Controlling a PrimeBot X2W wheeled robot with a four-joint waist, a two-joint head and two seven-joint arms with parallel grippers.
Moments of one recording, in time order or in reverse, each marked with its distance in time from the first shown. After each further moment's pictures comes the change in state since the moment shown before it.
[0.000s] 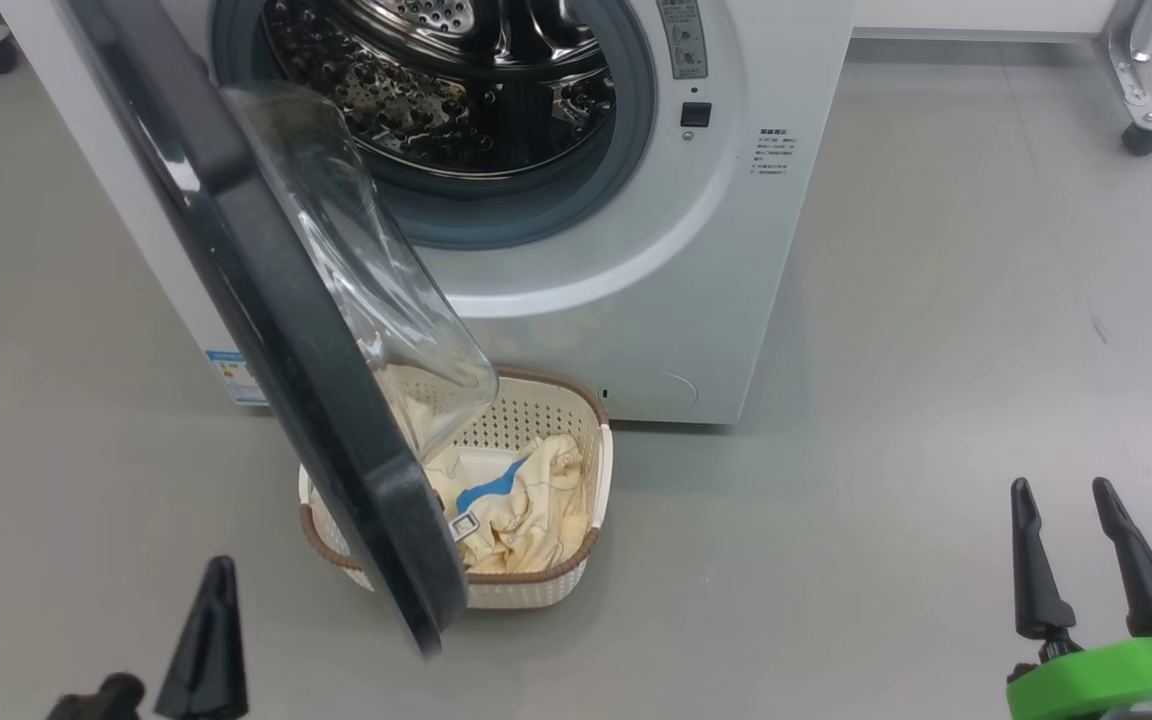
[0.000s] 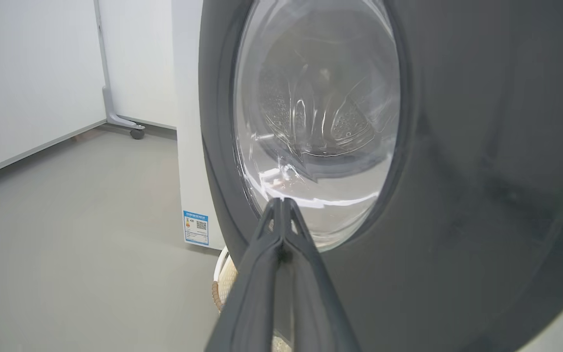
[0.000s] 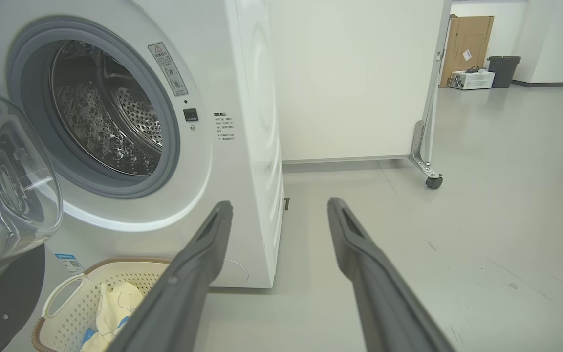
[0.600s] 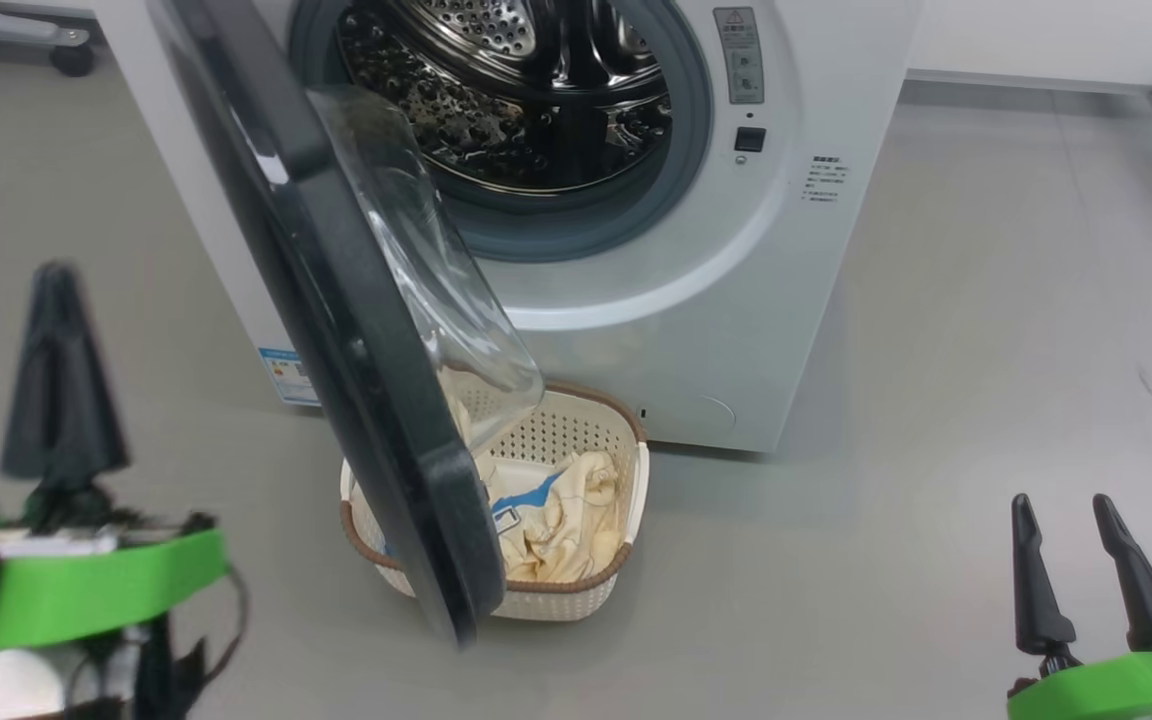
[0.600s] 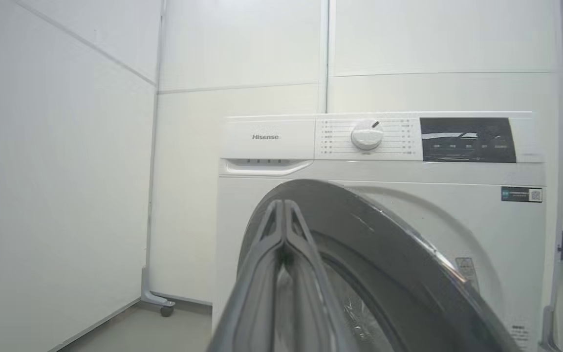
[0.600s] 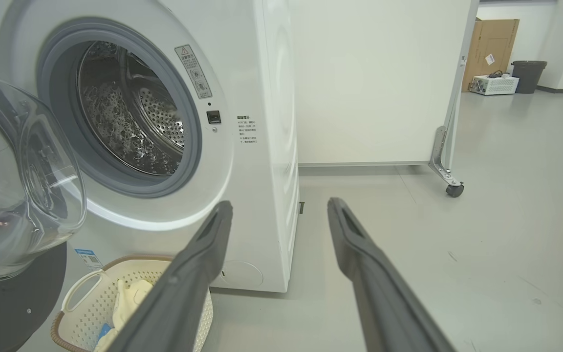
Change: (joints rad) left arm -0.256 0.043 0.126 -0.335 0.089 0.017 0.109; right arm 0.023 0.011 -0.009 0.000 -0.007 0.000 0.000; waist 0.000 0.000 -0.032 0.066
